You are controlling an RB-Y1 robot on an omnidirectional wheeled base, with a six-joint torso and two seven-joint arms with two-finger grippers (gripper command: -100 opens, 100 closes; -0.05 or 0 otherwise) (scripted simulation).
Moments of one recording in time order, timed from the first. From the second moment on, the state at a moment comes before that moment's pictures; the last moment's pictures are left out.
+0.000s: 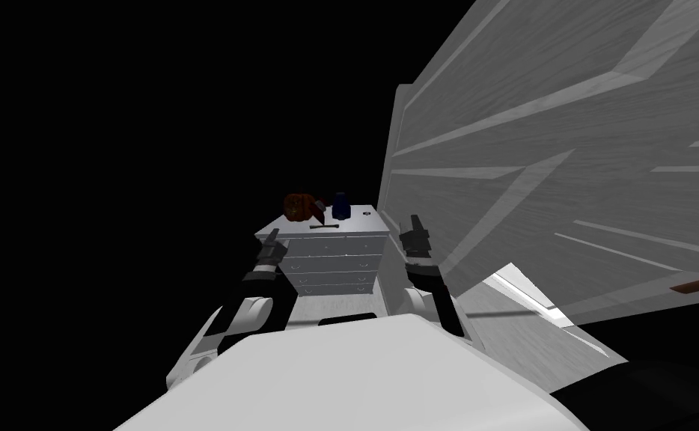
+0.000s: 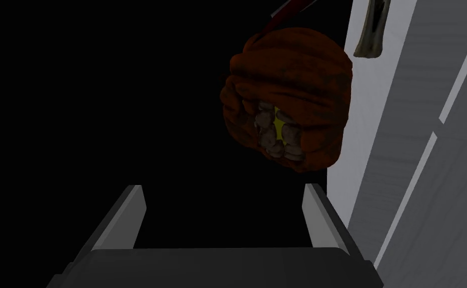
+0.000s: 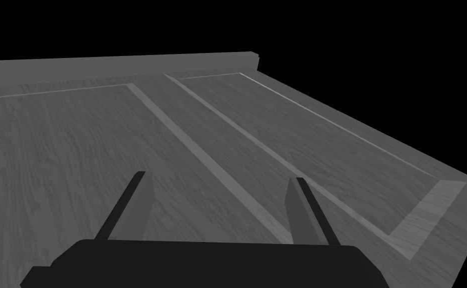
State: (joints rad) left arm 0.37 0.26 0.05 -2.13 0.19 -0.11 0.08; right arm 0.49 0.00 -0.01 -2.32 0.04 -0.37 -0.06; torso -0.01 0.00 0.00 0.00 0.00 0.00
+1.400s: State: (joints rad) left arm 0.23 0.43 0.05 -2.01 0.38 0.20 0.05; right arm 0.49 0.00 -0.01 -2.32 0.04 -0.37 -0.06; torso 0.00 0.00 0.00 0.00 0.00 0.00
